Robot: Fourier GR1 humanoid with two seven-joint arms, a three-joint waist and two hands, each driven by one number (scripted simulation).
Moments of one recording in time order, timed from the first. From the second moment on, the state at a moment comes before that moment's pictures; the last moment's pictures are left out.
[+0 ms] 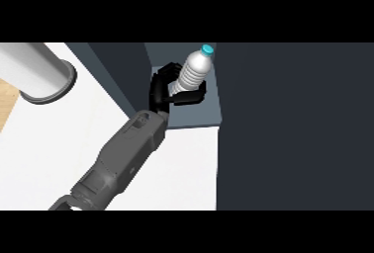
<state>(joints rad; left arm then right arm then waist) -0.92 0.00 -0.37 -0.49 0.52 0.61 -0.39 1.09 -0.34 0.26 -2.48 -0.07 0.30 -0.54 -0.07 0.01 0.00</state>
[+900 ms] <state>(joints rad) -1.13 0.02 -0.33 -0.22 0.44 0.78 -0.49 1.07 -0.34 0.21 -2.46 -0.10 0.35 -0.56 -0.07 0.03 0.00</state>
